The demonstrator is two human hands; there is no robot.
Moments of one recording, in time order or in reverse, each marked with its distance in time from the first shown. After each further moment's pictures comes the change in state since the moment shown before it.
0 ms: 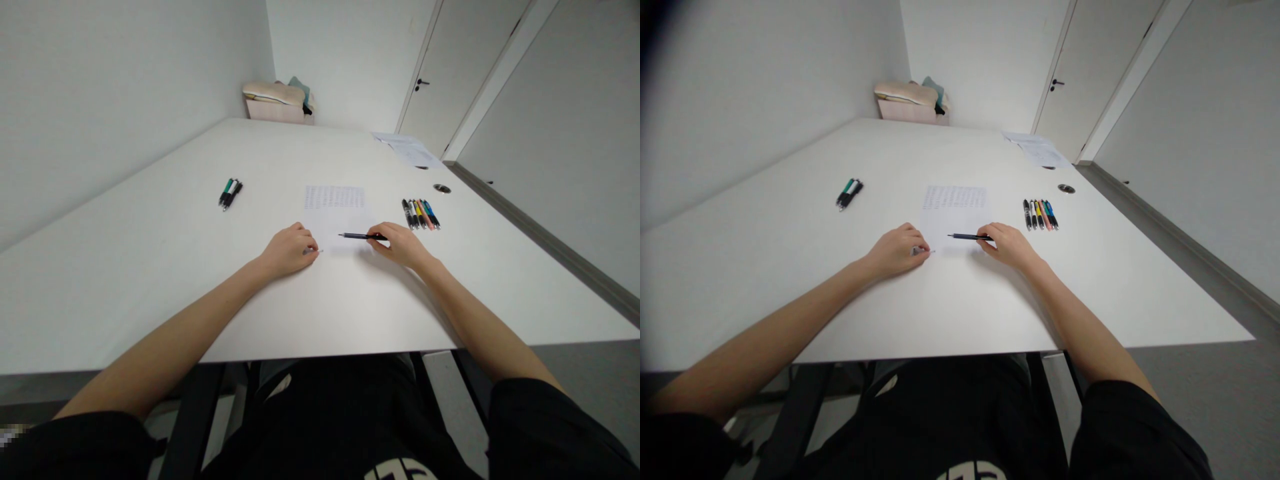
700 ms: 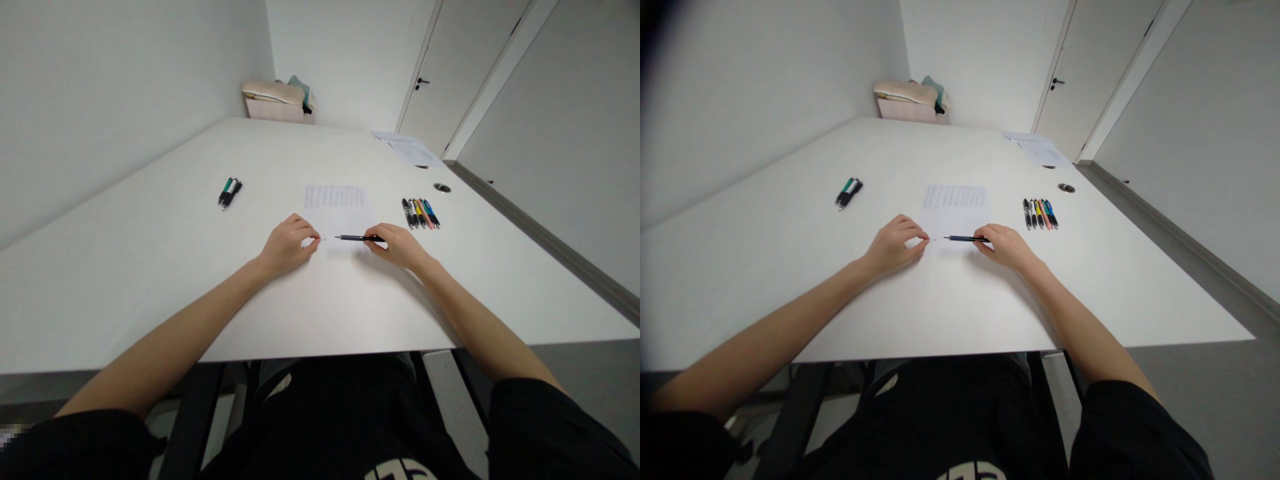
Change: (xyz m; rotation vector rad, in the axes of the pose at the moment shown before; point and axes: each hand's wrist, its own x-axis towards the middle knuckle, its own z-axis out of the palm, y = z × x) left_hand 0.003 0.001 -0.003 -0.069 0.295 0.057; right_hand 0.001 -0.006 0.001 -0.014 -0.016 -0.014
